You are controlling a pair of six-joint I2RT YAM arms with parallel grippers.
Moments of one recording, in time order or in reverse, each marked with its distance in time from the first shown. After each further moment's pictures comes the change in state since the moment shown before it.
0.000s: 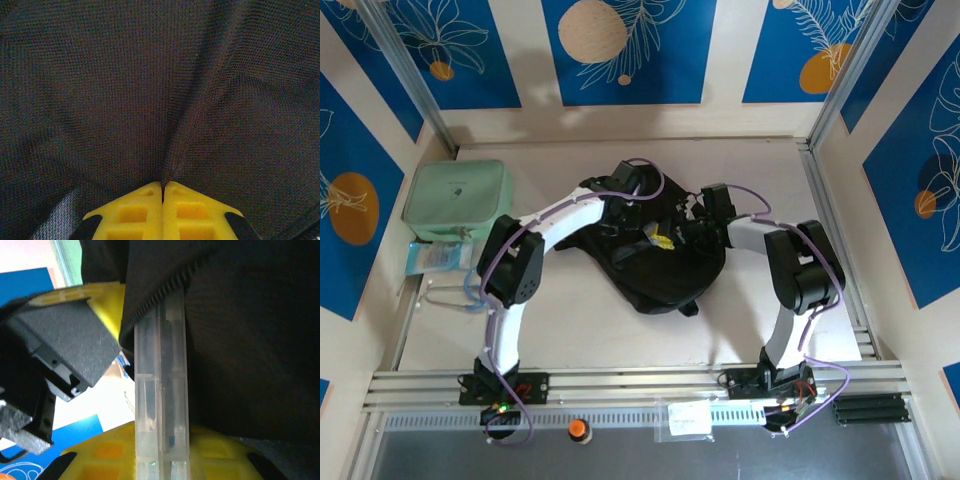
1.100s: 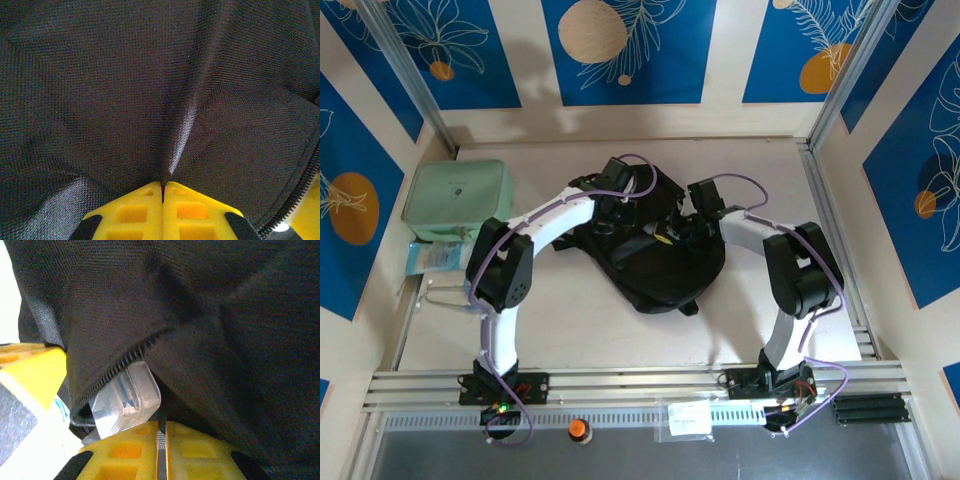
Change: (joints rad) left arm 0.024 -0.069 -0.052 0.039 0.094 -0.003; right arm 0.085 -0.017 0.095 -0.188 0.368 -0.108
